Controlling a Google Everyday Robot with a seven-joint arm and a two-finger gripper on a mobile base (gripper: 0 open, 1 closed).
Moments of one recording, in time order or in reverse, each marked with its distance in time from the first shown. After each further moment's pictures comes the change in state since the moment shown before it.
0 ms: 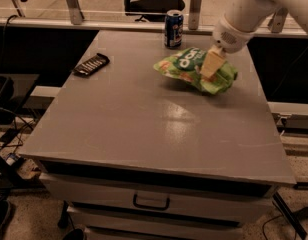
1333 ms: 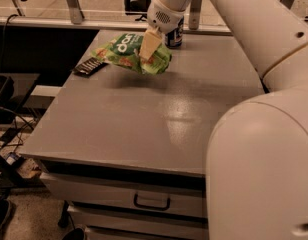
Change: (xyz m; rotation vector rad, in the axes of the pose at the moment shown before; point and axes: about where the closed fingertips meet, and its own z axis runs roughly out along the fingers) arm -0.167 0.034 0.029 -0.145 -0.156 -0.255
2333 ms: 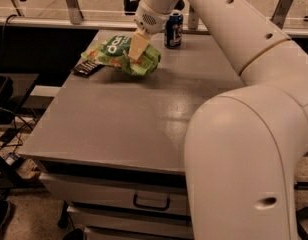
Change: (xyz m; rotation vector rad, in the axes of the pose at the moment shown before) arm -0.029 -0.013 0.033 0.002 -0.007 -0.001
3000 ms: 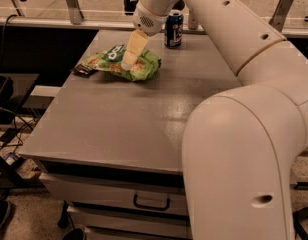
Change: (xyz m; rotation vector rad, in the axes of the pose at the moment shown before) arm -0.003 0.000 0.008 -0.005 -0.002 -0.003
